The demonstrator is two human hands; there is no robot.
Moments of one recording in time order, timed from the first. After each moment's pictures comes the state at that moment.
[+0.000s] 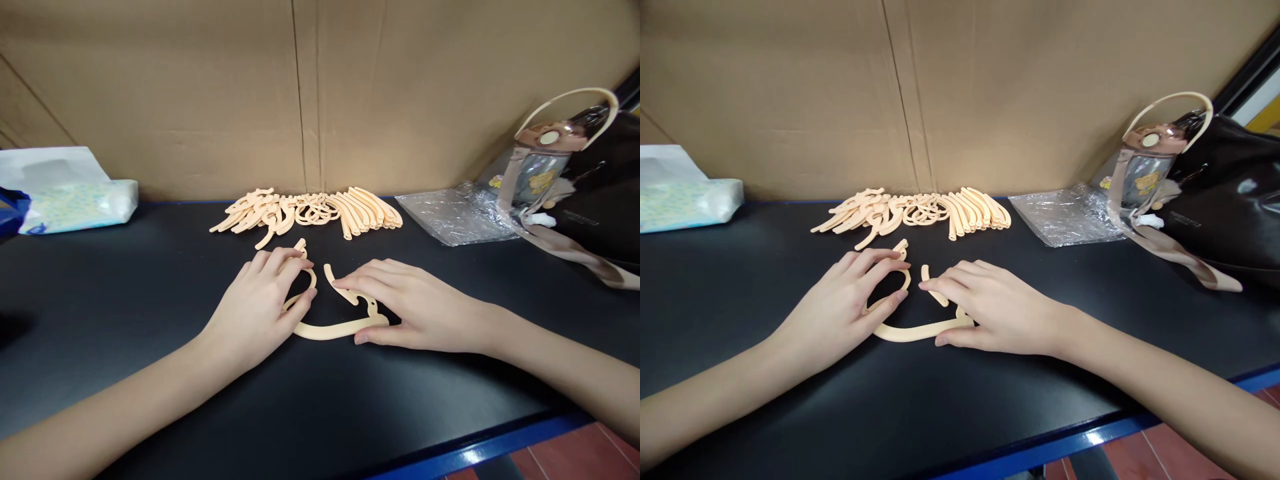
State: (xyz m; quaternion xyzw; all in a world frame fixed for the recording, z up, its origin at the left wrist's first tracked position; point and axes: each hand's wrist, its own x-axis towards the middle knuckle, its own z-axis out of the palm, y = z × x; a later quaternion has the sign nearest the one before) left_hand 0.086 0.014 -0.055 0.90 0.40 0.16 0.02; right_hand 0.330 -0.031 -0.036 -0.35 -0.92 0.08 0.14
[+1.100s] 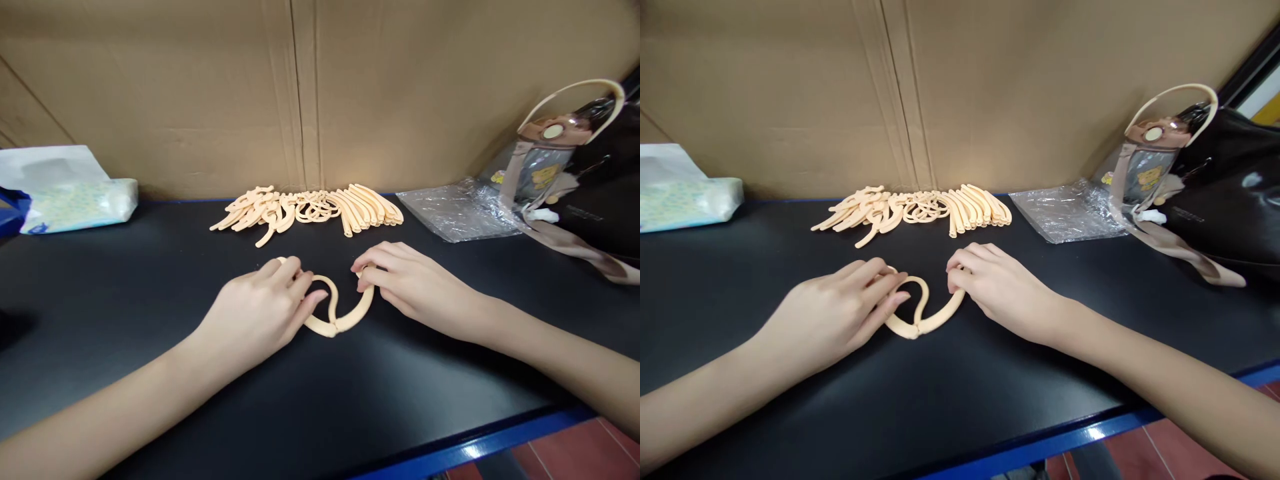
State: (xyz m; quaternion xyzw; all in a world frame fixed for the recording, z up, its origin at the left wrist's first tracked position) left_hand 0.087 0.004 -0.046 0.92 0.28 0.14 -0.22; right_hand 0.338 -0.023 -0.045 -0.38 -0.91 -0.03 0.14
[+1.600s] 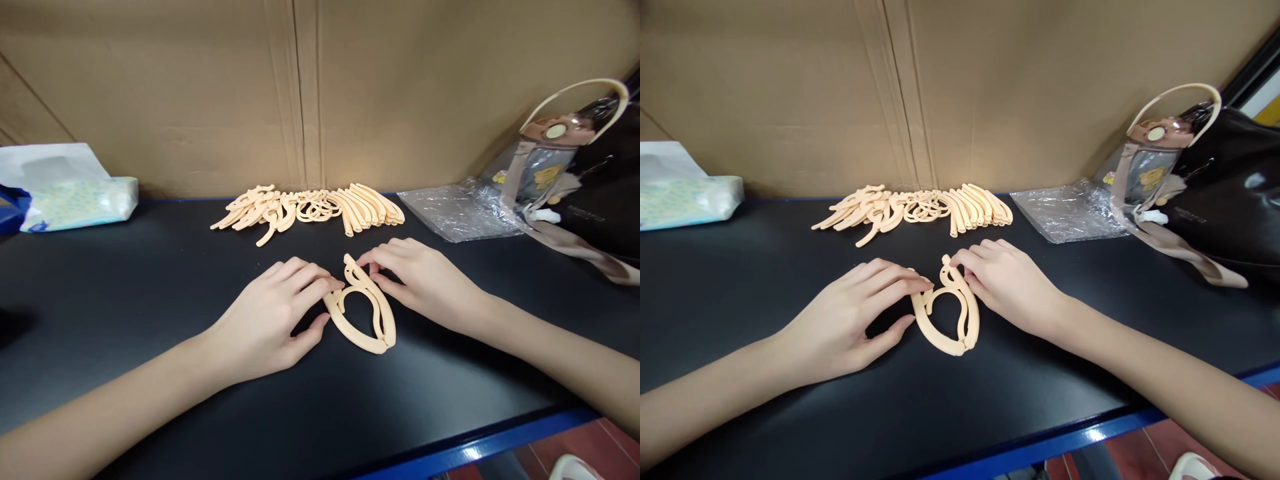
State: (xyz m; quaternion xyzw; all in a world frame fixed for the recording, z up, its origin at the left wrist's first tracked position) left_hand 0.088 0.008 -0.051 0.96 0.21 0.19 0.02; right_hand 0.336 -0.021 -0.044 -0.48 -0.86 -0.02 0.16
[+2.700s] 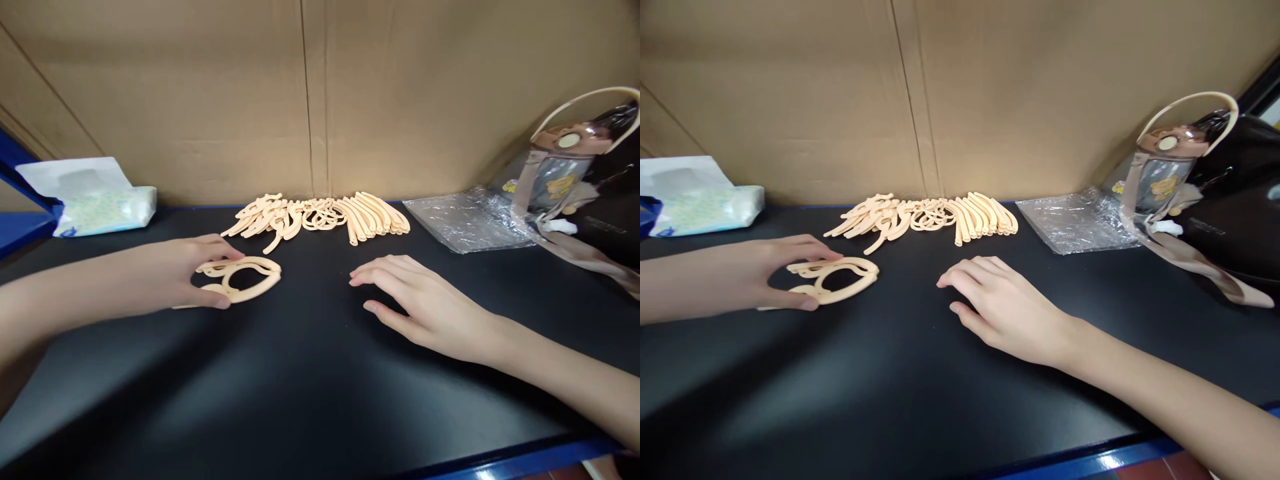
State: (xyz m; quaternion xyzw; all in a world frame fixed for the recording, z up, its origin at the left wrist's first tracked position) left_hand 0.001 0.070 0.007 0.86 0.50 -0.05 0.13; right_hand 0.333 -0.032 -0.037 -0.40 -0.90 0.04 0.20
